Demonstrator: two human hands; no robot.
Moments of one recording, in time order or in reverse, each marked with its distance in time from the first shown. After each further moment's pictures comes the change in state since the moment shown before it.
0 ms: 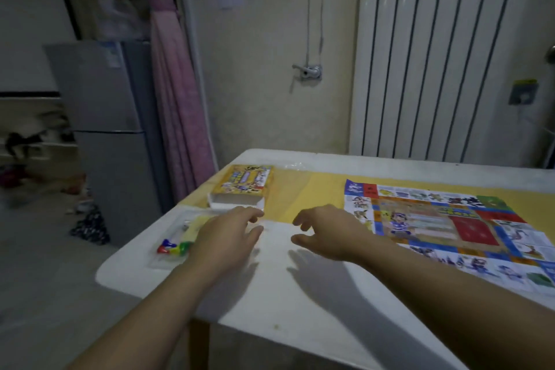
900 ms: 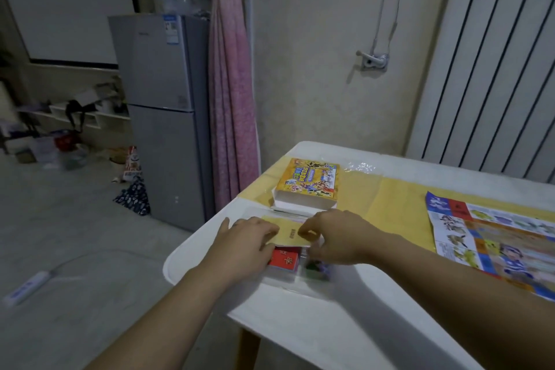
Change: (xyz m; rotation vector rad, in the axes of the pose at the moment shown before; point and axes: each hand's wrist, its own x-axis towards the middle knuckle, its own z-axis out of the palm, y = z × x) left_hand 0.005 -0.114 -0.018 0.173 -0.167 -0.102; right_hand 0.107 -0.078 0.045 -0.195 -0.157 -0.234
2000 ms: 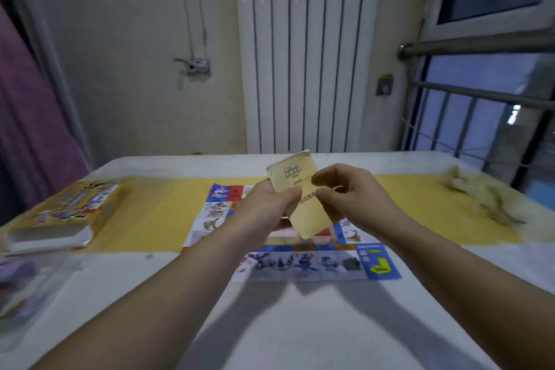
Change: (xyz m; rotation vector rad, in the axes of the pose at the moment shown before) left_hand 0.050 0.446 0.045 -1.303 -0.358 0.045; right_hand -0.321 0.265 -0.042 0.826 0.718 0.537
